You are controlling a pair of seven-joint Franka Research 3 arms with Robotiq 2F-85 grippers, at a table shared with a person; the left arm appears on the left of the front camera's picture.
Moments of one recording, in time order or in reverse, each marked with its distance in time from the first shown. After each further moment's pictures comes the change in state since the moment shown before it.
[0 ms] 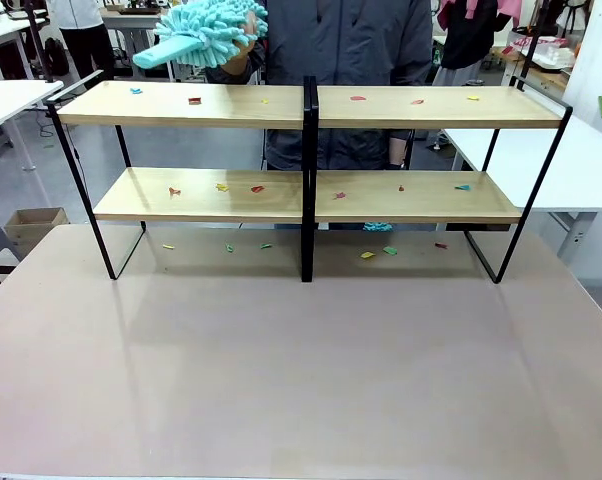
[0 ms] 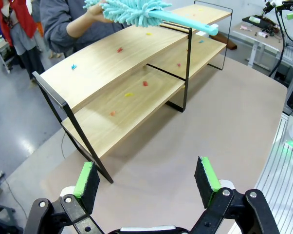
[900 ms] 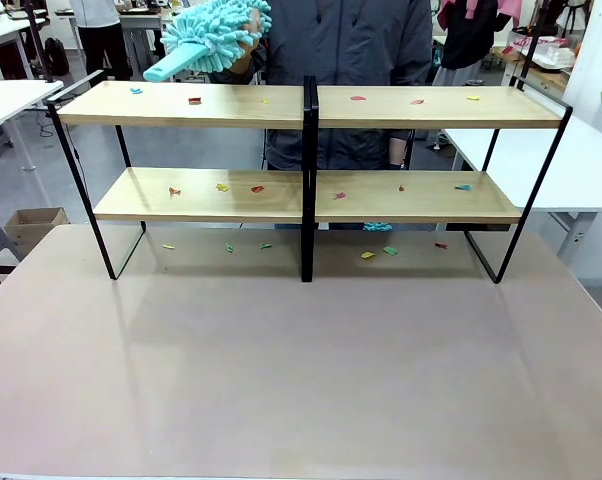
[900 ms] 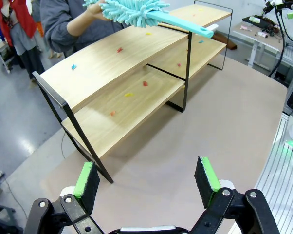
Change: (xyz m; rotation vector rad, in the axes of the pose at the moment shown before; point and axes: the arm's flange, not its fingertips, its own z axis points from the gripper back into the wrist) left arm 0.000 0.000 0.000 0.000 0.000 0.000; right arm 0.004 0.005 0.001 -0.007 -0.018 0.043
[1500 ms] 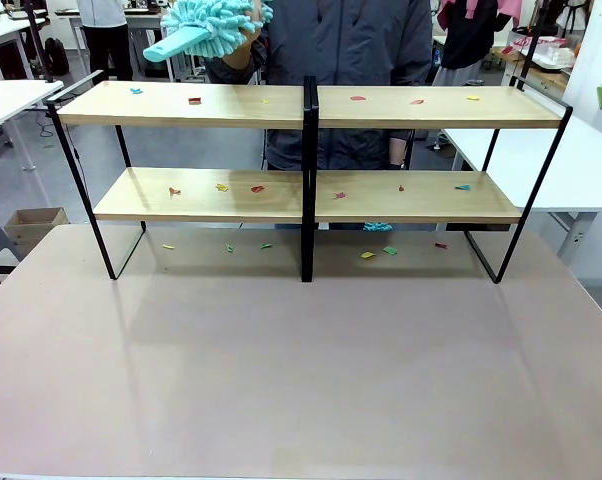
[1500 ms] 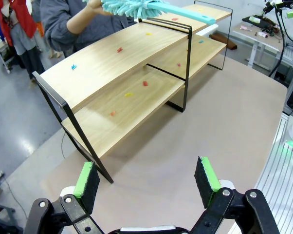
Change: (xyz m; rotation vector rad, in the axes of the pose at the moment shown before) left arm 0.000 0.000 0.000 0.000 0.000 0.000; right arm 0.003 0.001 -0.001 0.004 -0.009 0.010
